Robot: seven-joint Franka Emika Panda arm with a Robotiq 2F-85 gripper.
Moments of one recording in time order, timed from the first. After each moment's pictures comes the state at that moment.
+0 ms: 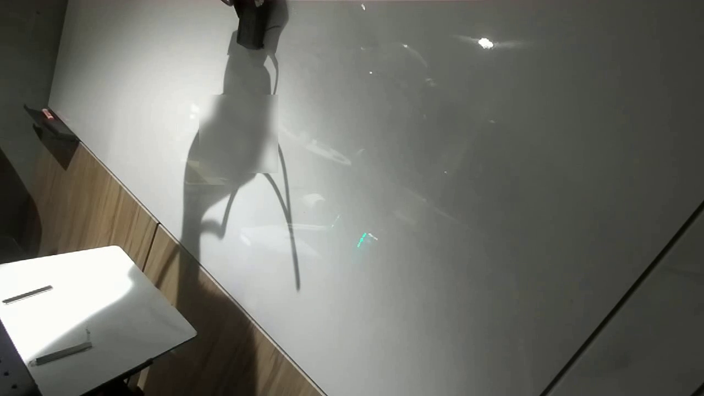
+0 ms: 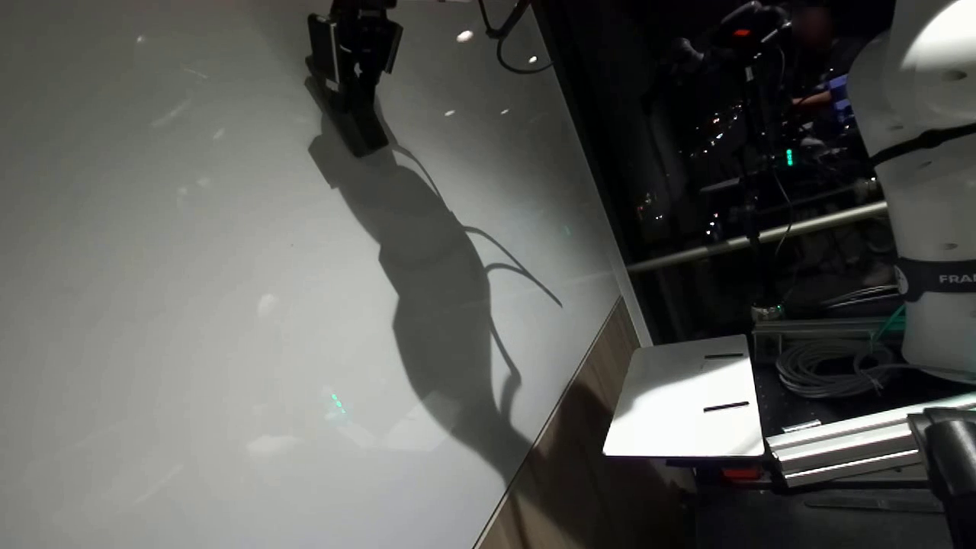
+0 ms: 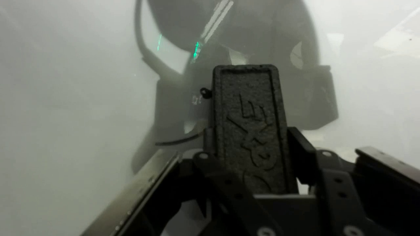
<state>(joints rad) 0.00 -0.40 0.33 -2.05 -0.38 2.42 0.43</state>
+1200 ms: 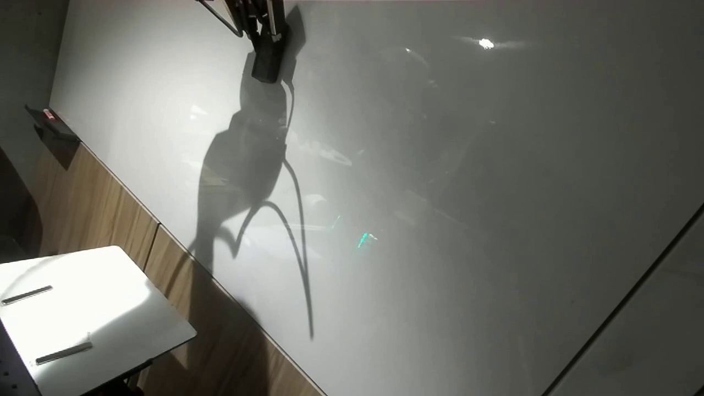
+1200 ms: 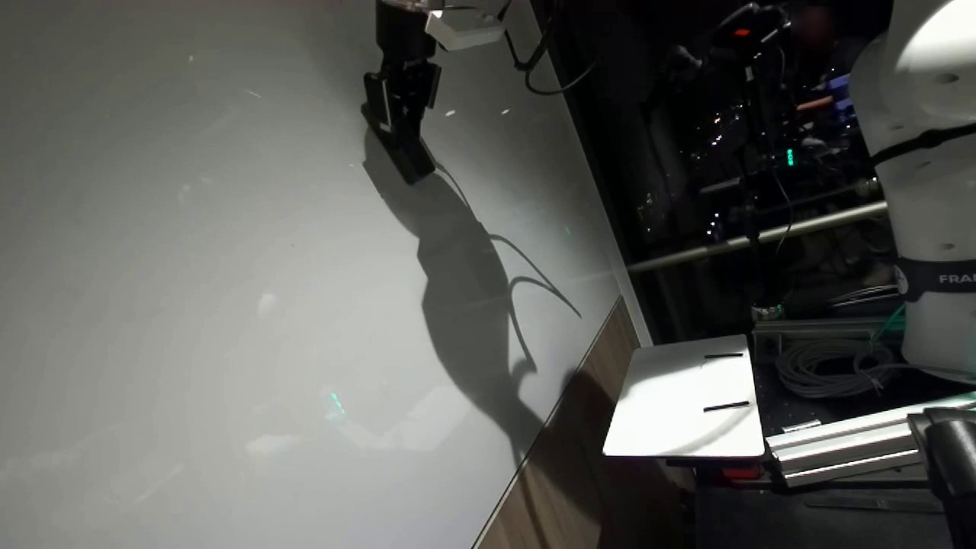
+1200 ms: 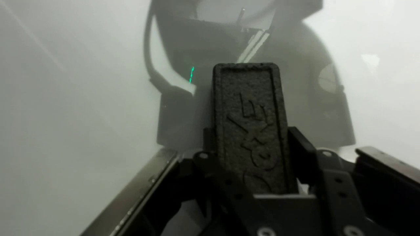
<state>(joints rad) -0.04 -0.40 0.25 -2.14 -0.41 2.43 0.43</state>
